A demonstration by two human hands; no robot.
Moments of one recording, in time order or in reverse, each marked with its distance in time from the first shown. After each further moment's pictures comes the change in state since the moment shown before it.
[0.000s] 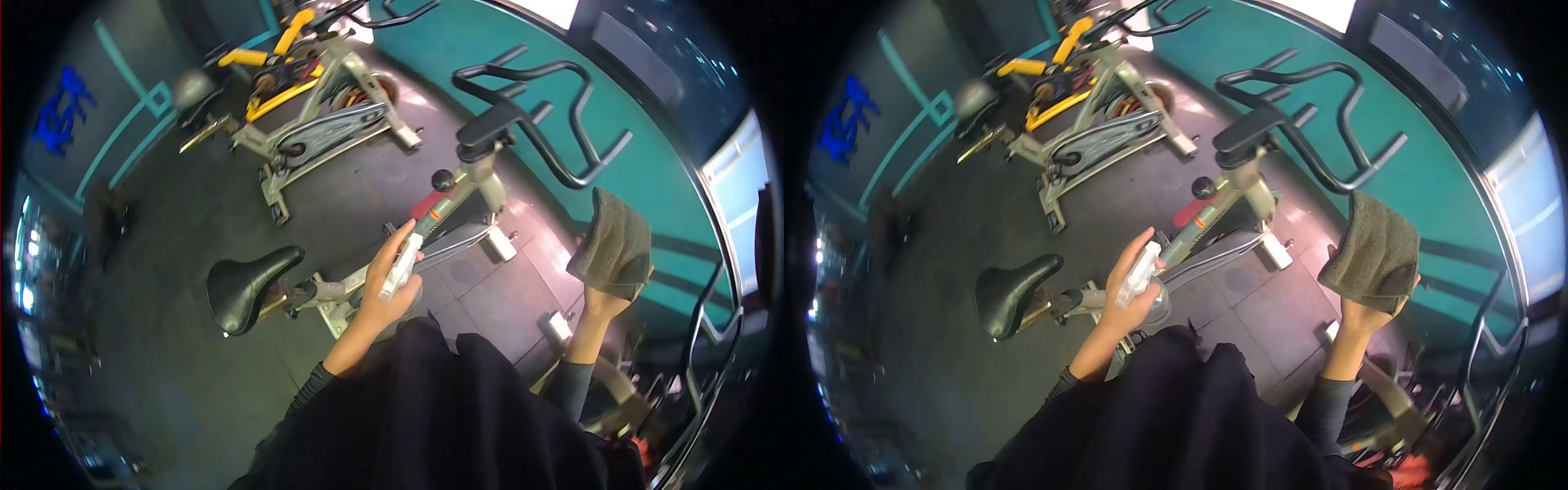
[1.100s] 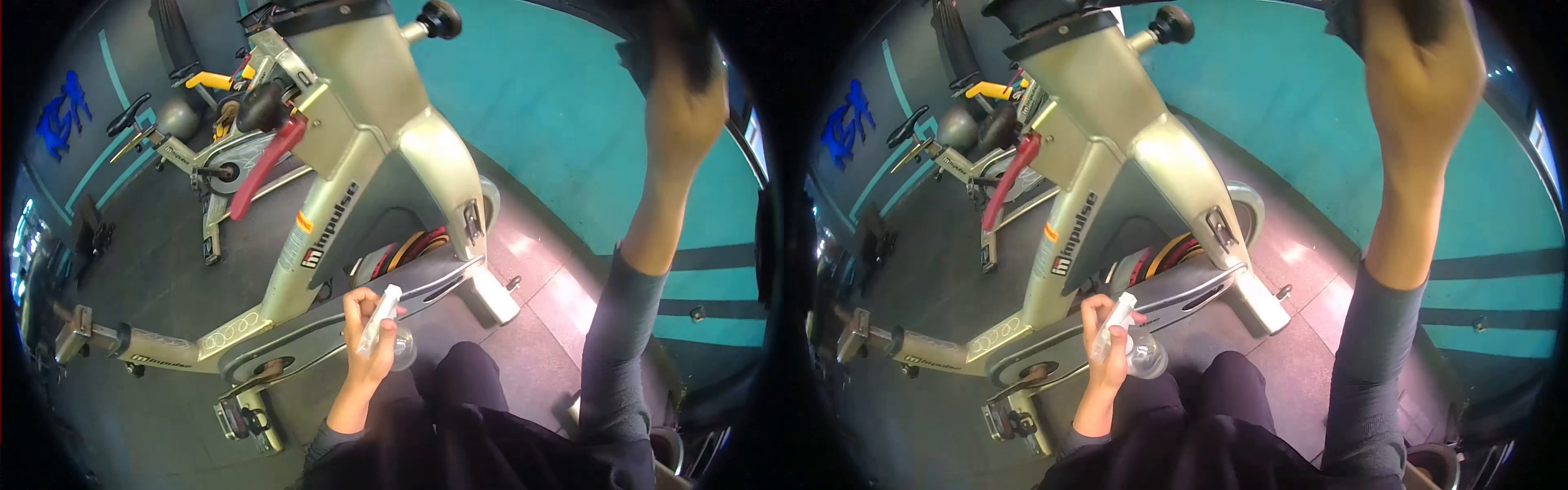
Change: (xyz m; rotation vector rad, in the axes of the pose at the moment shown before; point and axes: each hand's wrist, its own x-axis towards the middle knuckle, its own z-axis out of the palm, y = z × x) left_hand -0.015 -0.400 0.267 -0.126 0.270 0.061; right_hand 0.138 -0.001 -0.284 -1.694 -0.283 -1.560
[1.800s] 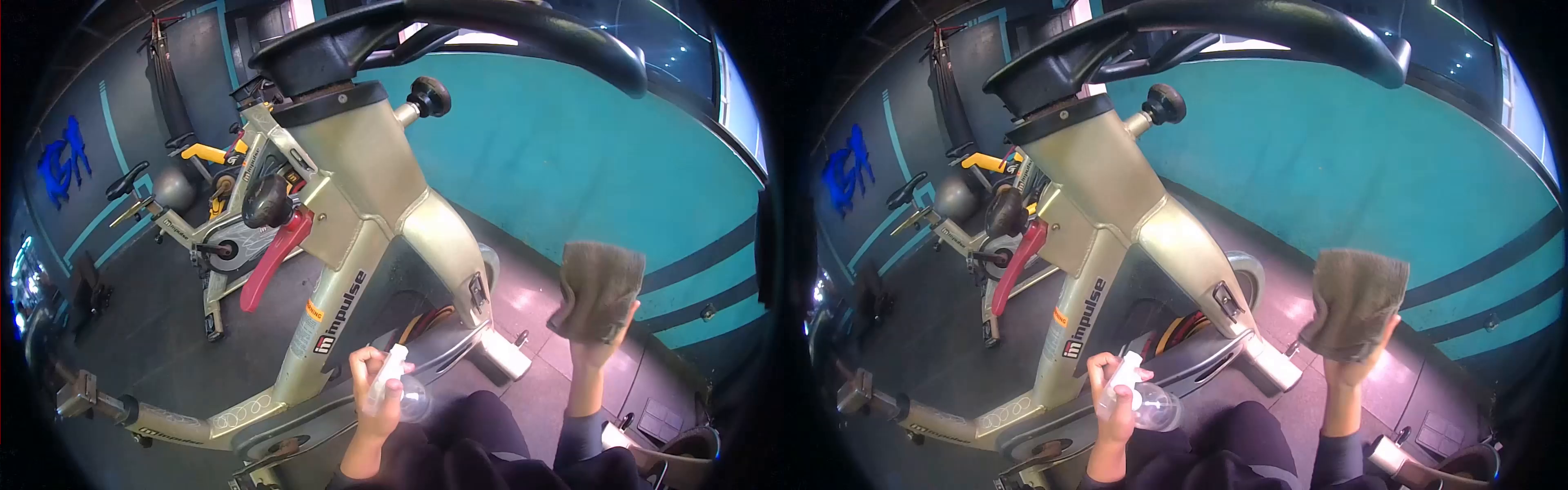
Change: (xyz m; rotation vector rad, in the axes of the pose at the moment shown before) left_hand 0.034 -0.012 -0.011 -0.191 -0.099 0.084; right_hand -0.231 -0.055 -0.102 1.126 0.313 1.385
